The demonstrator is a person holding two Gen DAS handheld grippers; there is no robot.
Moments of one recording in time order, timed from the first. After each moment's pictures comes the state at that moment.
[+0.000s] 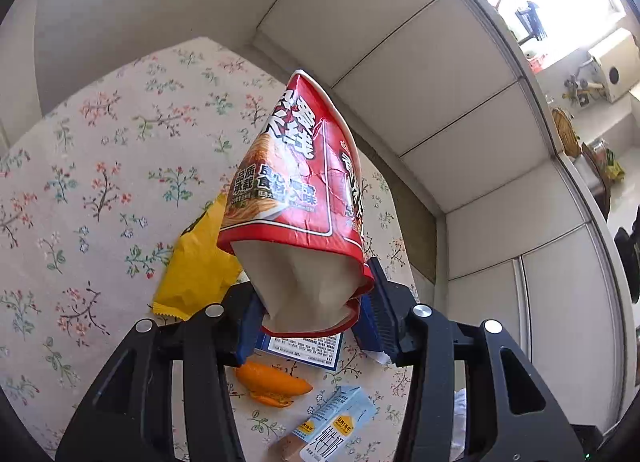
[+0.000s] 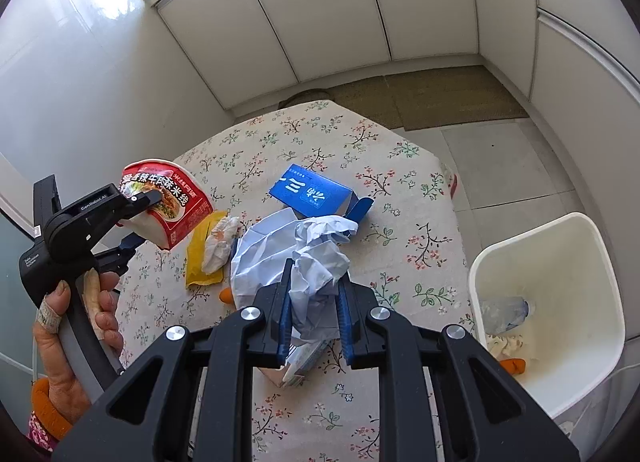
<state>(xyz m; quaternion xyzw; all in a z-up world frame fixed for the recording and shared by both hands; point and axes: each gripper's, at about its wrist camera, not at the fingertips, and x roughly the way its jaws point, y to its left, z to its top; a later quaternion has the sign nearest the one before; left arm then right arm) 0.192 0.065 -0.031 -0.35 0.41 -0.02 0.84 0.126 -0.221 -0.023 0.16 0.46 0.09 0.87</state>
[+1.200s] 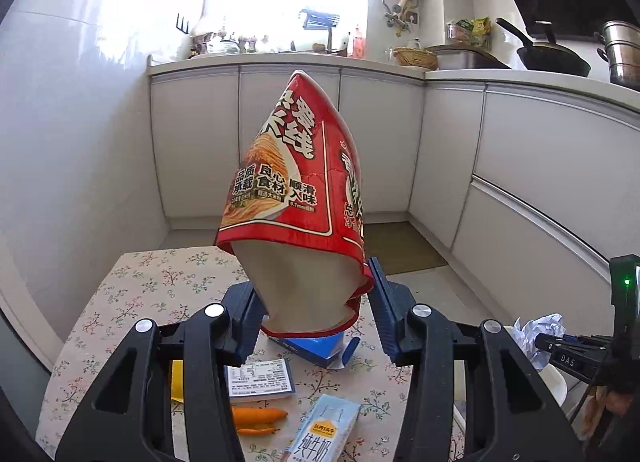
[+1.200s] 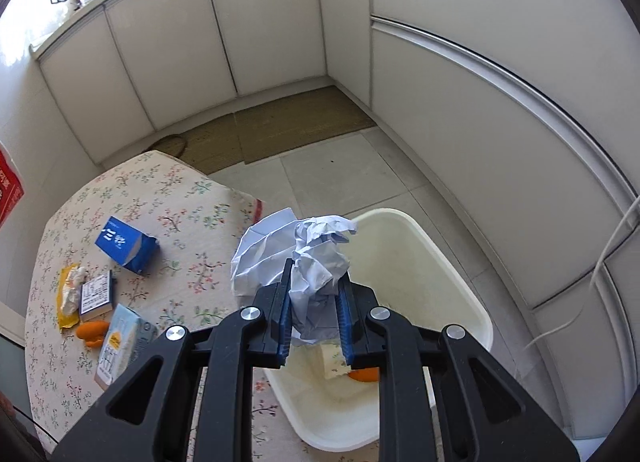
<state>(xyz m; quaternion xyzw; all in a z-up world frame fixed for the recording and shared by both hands) 0.110 -0.107 0.045 0.00 0.21 -0.11 0.97 0.084 -0.371 -0.039 0.14 0.43 -0.16 0.88</state>
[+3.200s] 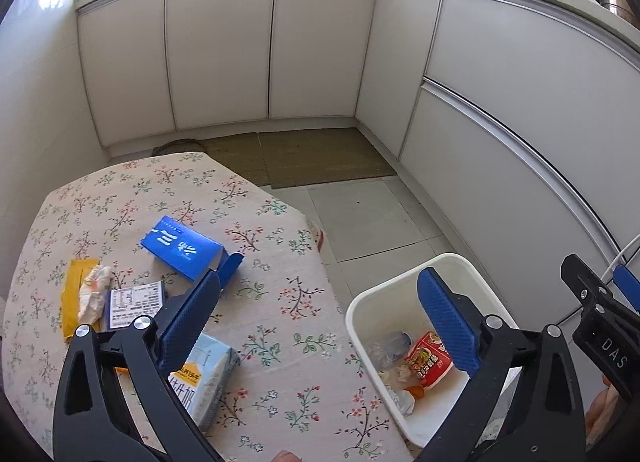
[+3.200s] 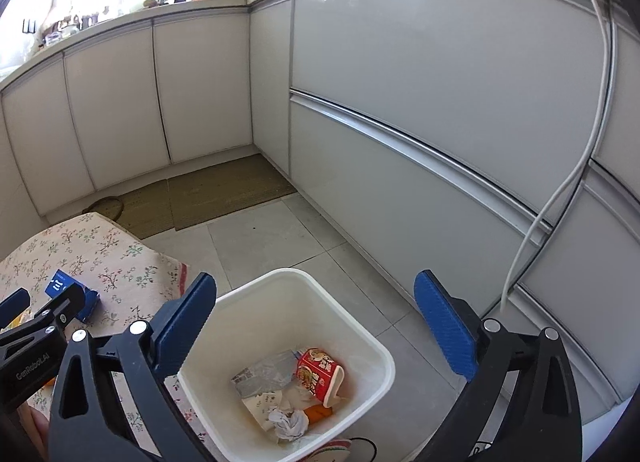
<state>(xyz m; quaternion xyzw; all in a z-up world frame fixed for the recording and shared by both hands) 0.132 -0.200 -0.013 0.02 0.37 -0.18 0.91 0.038 -0.384 0.004 0.08 0.32 -0.29 0.90</state>
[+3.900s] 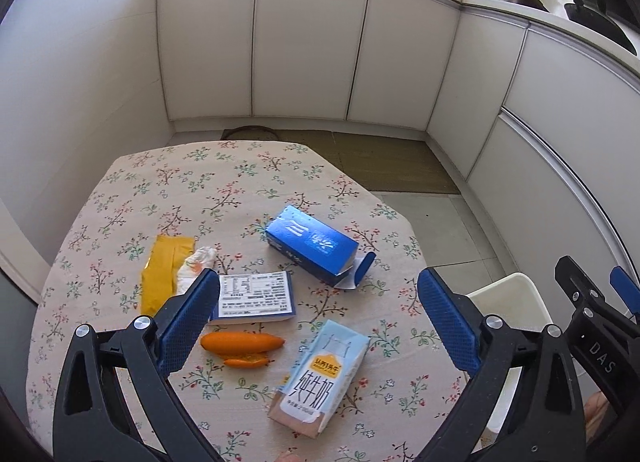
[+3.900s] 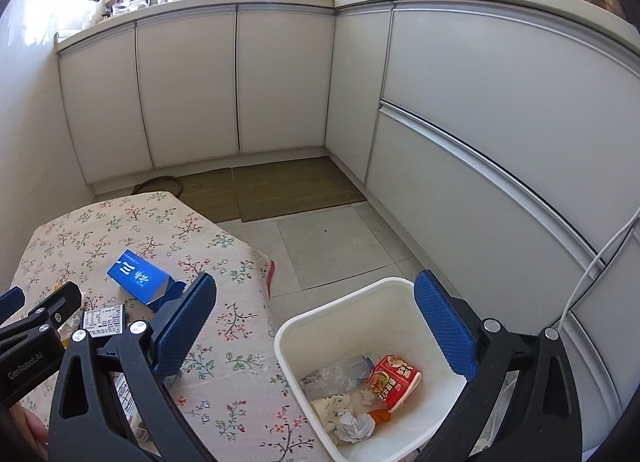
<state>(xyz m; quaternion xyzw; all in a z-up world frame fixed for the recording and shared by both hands) 0.145 -0.080 -0.003 -0.02 0.38 -0.08 0.92 0.095 -0.276 0.008 0.04 0.32 -0.20 0.92</state>
